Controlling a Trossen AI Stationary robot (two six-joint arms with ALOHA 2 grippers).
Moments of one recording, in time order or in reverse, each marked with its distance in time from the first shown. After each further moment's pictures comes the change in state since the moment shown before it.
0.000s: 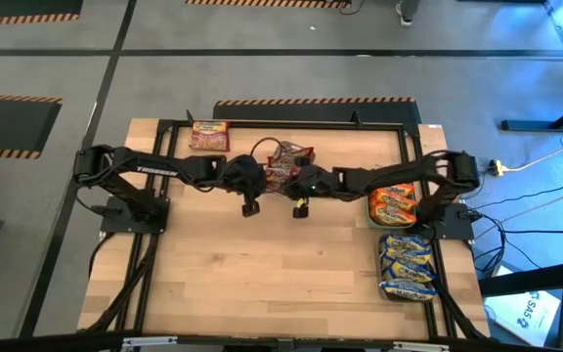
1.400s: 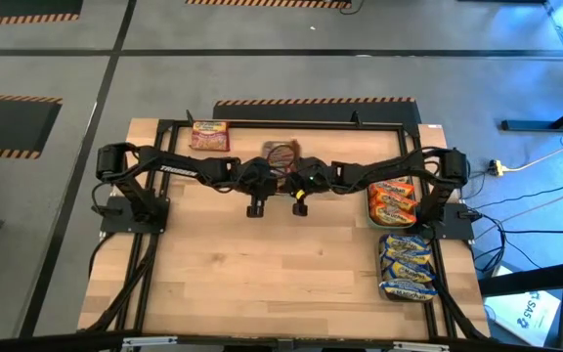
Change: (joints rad) left arm 0.024 0.188 0.046 0.080 0.052 0.290; right arm -0.101 0.079 -0.061 0.128 -0.273 0.164
